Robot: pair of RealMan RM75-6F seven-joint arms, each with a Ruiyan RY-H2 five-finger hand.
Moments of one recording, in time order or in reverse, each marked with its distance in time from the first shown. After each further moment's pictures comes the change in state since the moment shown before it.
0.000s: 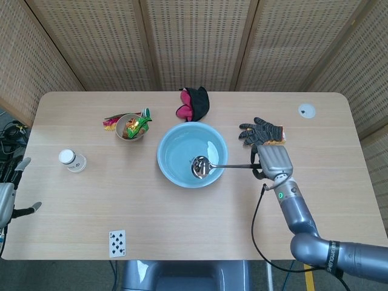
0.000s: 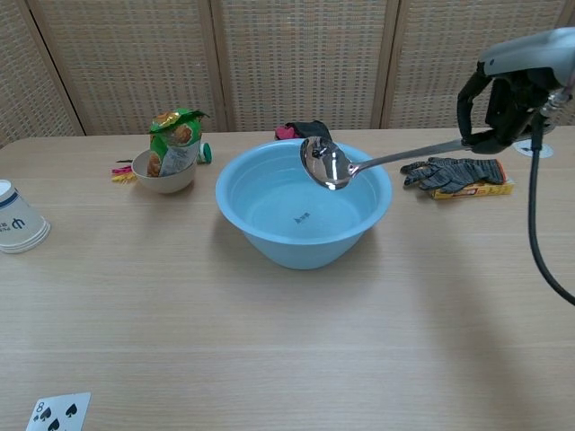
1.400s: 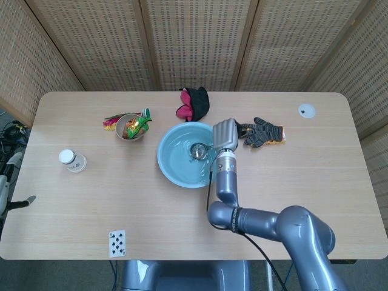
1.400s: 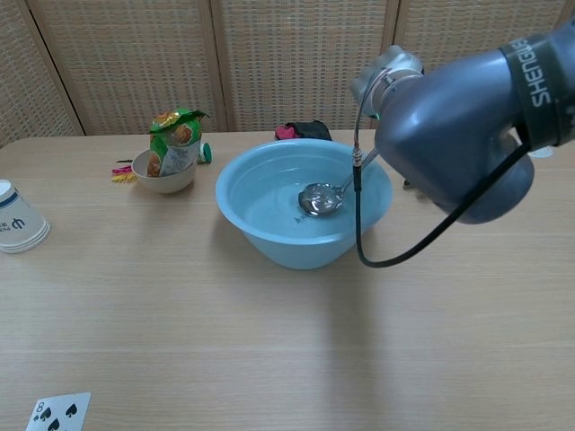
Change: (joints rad) left arm -0.038 -0.003 -0.039 0.053 -0.124 -0.080 -0.029; right arm 0.457 -0.635 -0.088 0.822 0.191 0.155 -0.711
